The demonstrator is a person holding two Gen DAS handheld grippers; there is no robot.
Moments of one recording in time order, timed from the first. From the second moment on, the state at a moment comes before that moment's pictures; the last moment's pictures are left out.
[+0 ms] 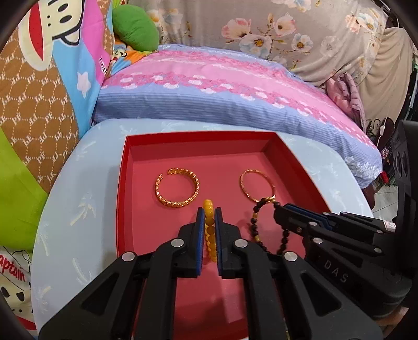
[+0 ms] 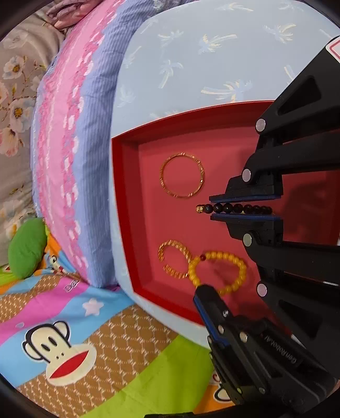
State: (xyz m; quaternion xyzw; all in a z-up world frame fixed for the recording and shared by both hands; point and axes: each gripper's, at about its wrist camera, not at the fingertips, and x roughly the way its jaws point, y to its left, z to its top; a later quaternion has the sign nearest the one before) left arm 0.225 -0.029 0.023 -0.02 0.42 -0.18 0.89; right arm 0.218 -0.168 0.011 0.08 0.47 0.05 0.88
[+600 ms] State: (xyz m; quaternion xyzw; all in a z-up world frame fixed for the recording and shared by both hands) left arm 0.212 -0.015 0.017 0.00 0.42 -0.12 0.90; right arm 0.195 -0.181 0.018 0.07 0.45 0.01 0.89
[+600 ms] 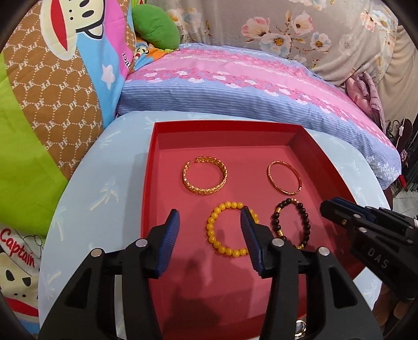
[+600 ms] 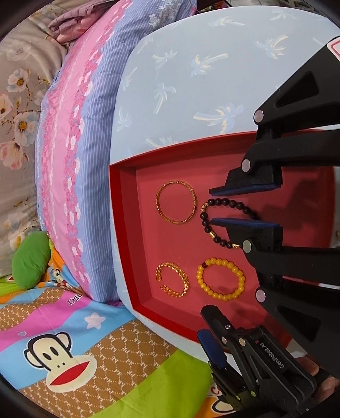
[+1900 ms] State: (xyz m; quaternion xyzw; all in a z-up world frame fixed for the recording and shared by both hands) left arm 0.055 0.009 -0.027 0.02 0.47 -0.12 0.88; right arm 0.021 -0.172 -0.006 0.09 0.49 0.01 0.87
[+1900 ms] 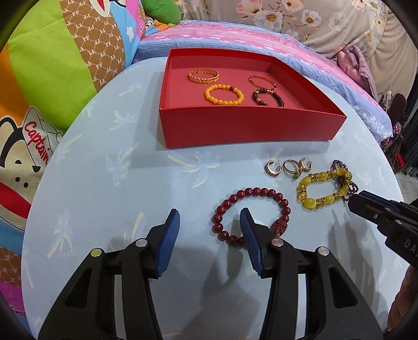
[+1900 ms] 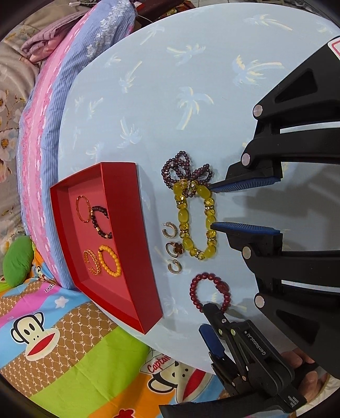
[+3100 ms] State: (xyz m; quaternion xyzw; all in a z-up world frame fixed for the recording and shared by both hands) left arm 0.055 0.013 -0.027 0.04 0.46 -0.10 0.88; right arm 0.041 -0.145 -0.023 0.08 0.51 0.06 0.86
